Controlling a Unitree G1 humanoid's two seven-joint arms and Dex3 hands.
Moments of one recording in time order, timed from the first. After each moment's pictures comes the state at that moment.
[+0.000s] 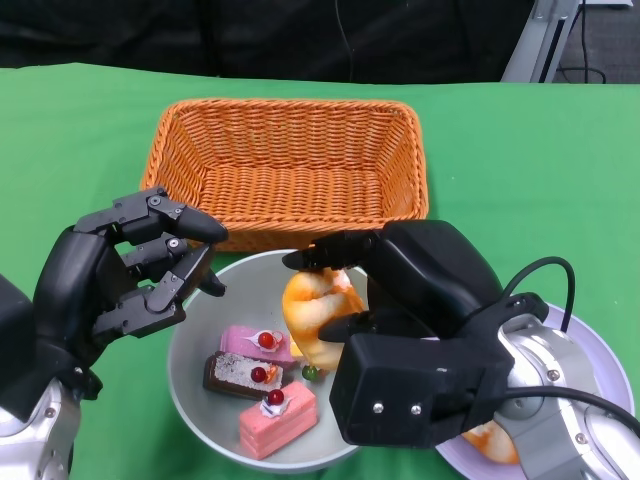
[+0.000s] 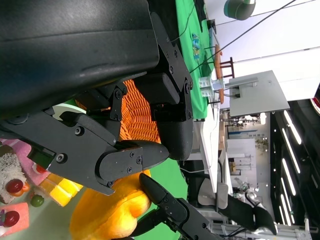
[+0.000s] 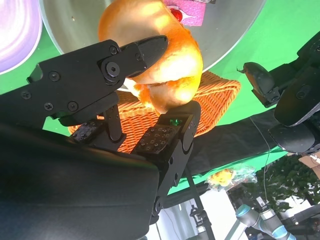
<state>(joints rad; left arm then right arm) -0.15 0.12 0.12 0.05 -0.29 -0.10 -0.36 -0.31 -0.09 0.48 -0.19 -0.71 0.18 0.18</state>
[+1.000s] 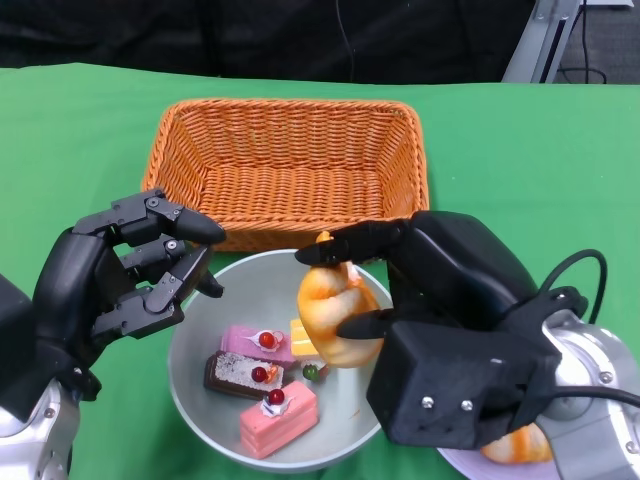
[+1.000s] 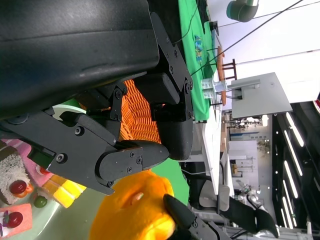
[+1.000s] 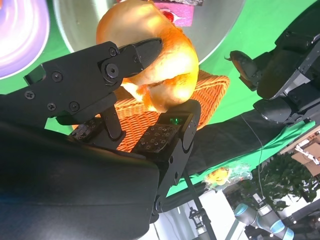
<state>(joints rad) -0.15 0.12 0.12 0.07 -0.28 -0.10 -0.36 -0.26 -0.14 0.41 -0.37 -0.64 0.24 0.30</state>
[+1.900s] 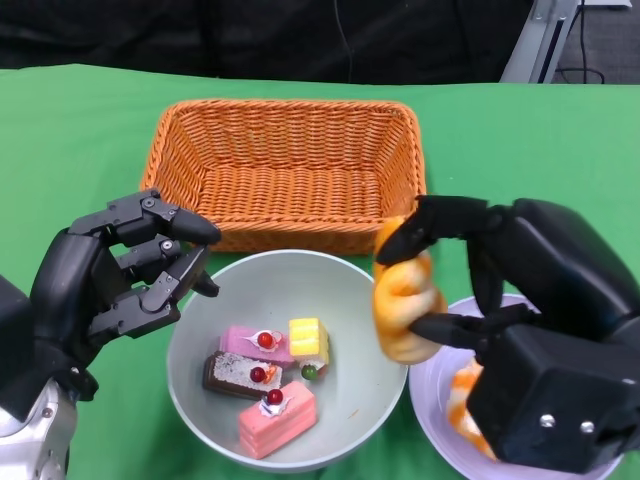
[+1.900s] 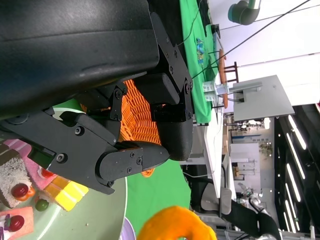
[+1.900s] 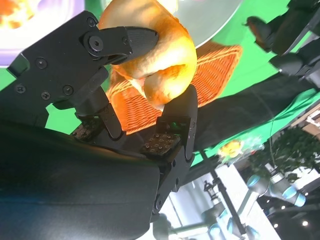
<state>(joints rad) -0.15 0.12 0.13 0.07 -0.28 -0.10 -0.36 -0.12 -0.23 0.22 -0.62 -0.57 0.28 0.37</state>
